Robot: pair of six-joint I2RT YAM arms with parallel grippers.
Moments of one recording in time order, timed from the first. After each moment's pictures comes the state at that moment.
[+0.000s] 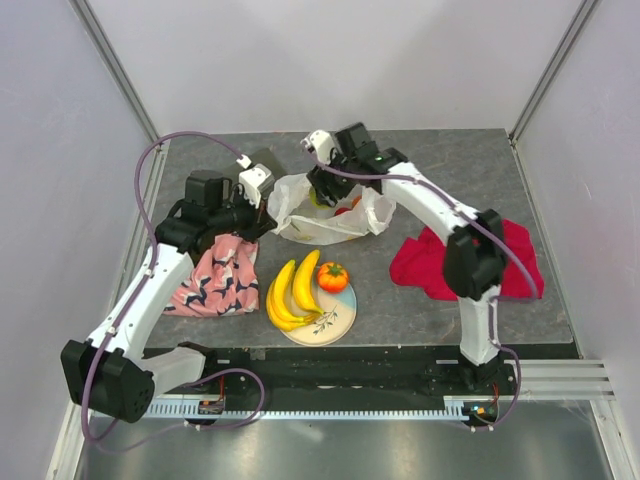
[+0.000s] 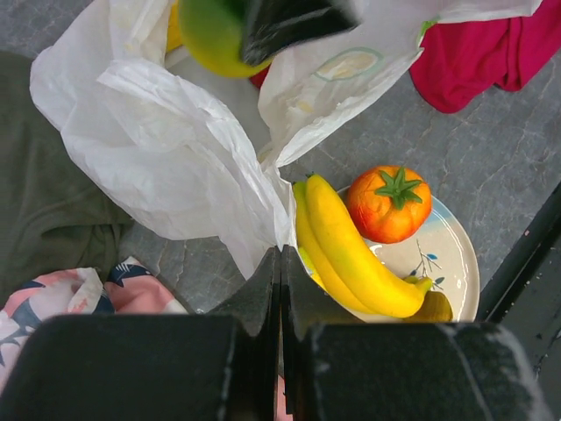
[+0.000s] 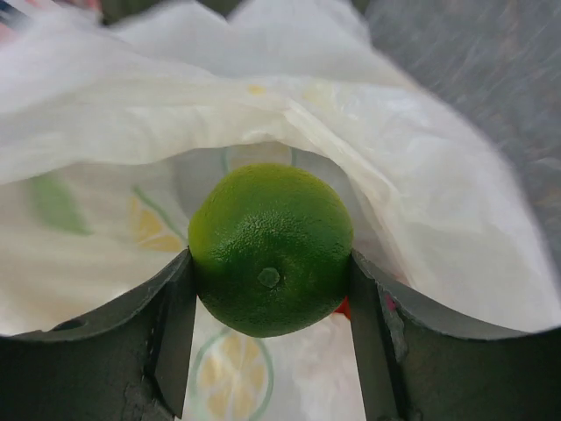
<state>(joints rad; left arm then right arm) -0.28 1.15 1.05 -0.51 0.51 0.21 0.58 2.07 1.87 -0.60 -0.27 -0.29</state>
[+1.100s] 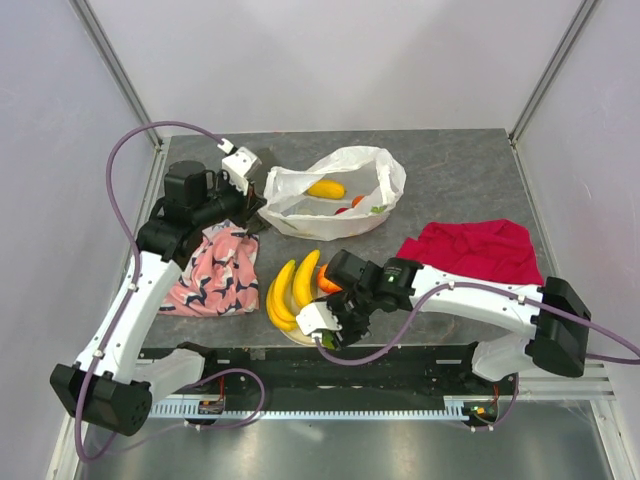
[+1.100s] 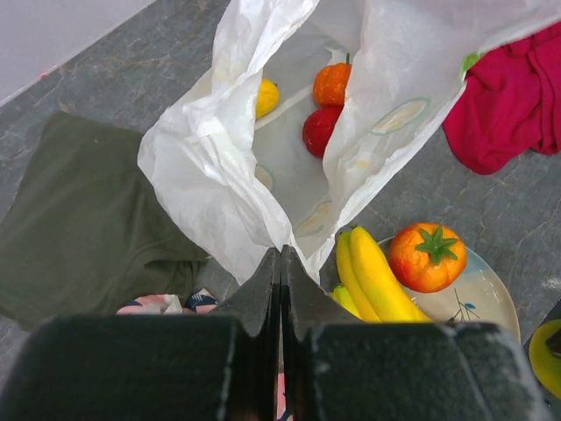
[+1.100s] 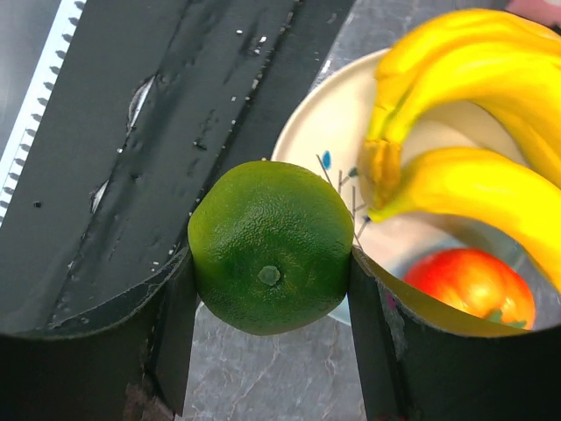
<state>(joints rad) -0.27 1.10 1.15 -0.47 0.42 0.23 1.11 1.41 1.08 -0.74 -0.45 -0.85</state>
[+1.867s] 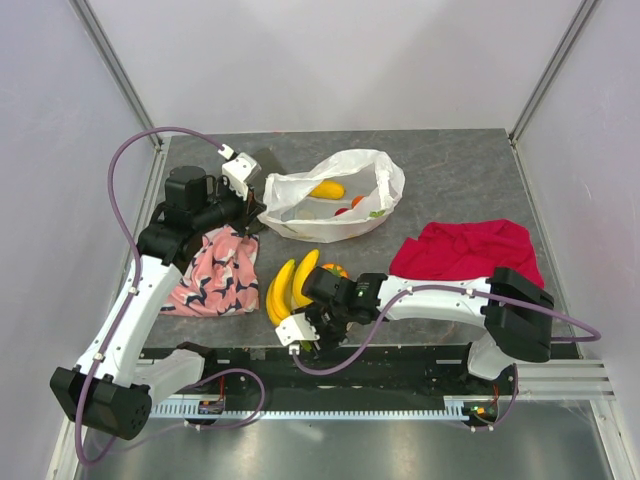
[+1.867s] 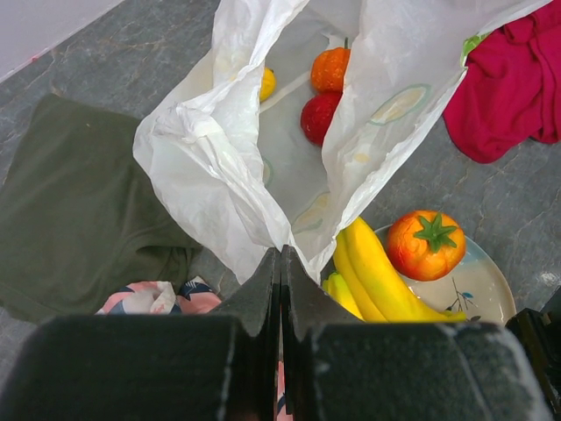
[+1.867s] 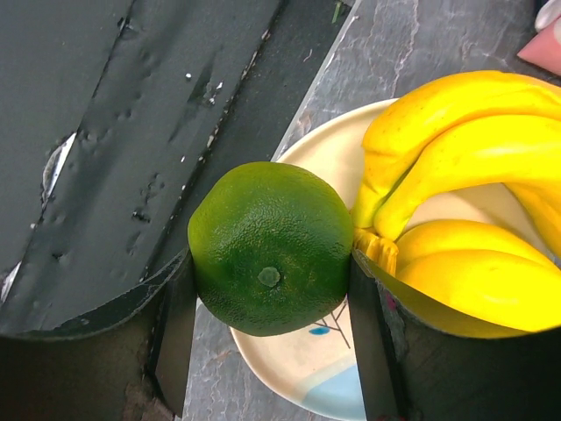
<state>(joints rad) -0.26 1.06 1.10 -0.48 0.43 0.22 1.21 1.60 1.03 -0.47 -0.36 -0.82</state>
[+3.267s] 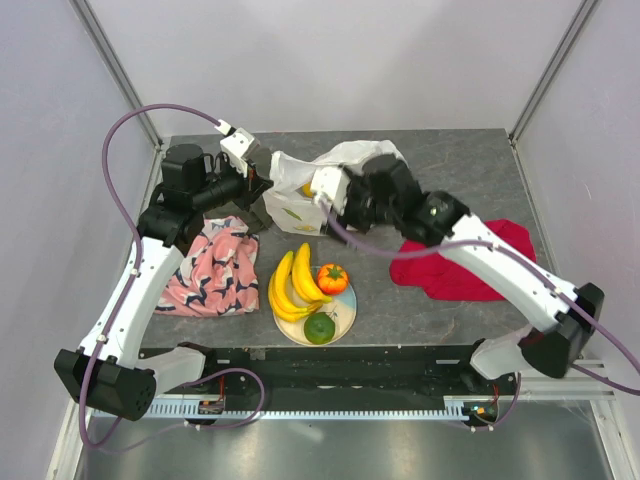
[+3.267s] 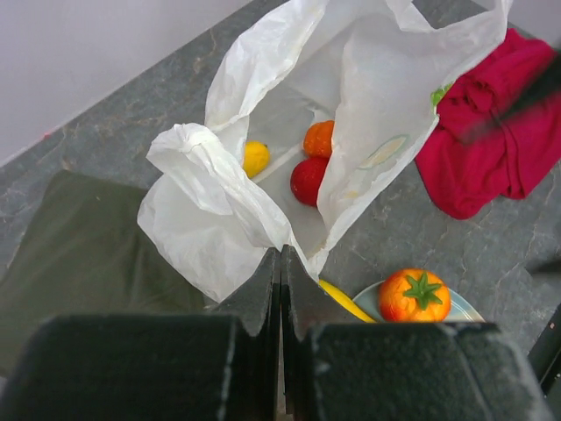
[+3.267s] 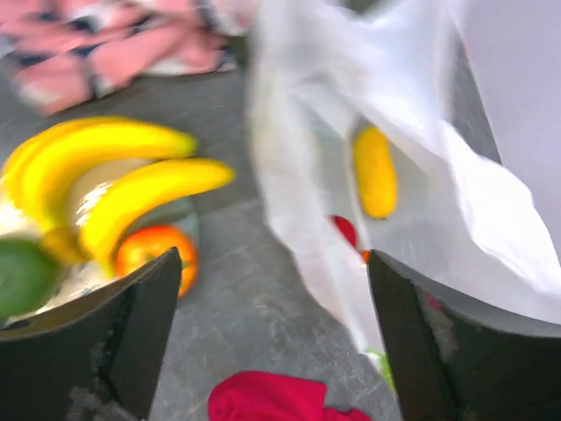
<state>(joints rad) -0.26 1.16 1.24 -0.40 0.50 0.17 0.82 1.41 1.46 -0.63 -0.22 -0.54</state>
